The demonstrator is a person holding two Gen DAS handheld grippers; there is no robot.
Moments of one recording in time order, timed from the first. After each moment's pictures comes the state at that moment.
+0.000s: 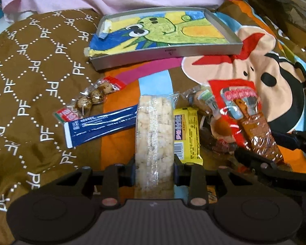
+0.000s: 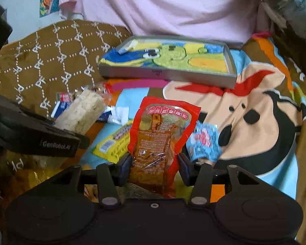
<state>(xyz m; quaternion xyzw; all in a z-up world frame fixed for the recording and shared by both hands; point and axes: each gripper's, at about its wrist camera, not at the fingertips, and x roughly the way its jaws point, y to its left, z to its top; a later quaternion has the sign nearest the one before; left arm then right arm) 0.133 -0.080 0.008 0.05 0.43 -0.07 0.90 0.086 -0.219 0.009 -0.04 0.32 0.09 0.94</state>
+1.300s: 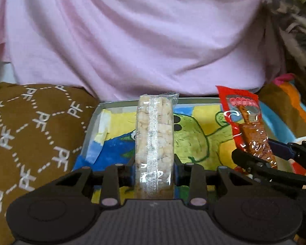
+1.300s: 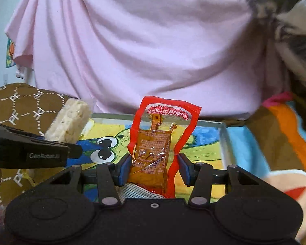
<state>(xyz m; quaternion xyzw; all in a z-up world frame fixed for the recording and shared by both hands) 0.379 -0.097 0.055 0.01 0.29 -0.05 0.96 0.356 -0.276 0.054 -0.02 0.20 0.07 0.98</state>
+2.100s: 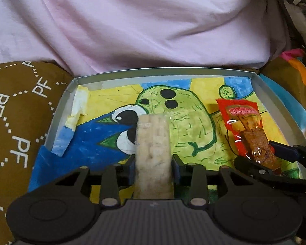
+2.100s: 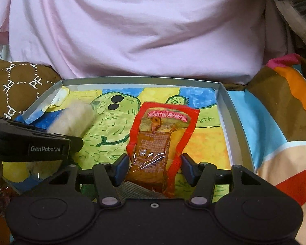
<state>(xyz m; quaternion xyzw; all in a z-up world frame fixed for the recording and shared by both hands) 0.418 -0.107 0.008 0.02 0.33 -0.08 0.94 0.391 -0.282 0.003 -0.02 0.26 0.04 0.96</state>
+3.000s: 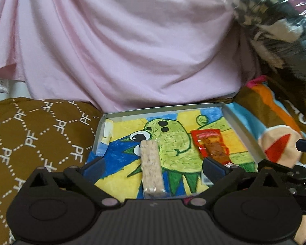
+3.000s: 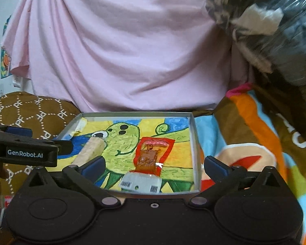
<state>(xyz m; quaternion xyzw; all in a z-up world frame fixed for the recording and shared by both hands) 0.275 -0.088 0.082 0.04 0.23 -0.07 0.97 0.247 -0.302 0.074 0.00 0.19 0.02 0.98</state>
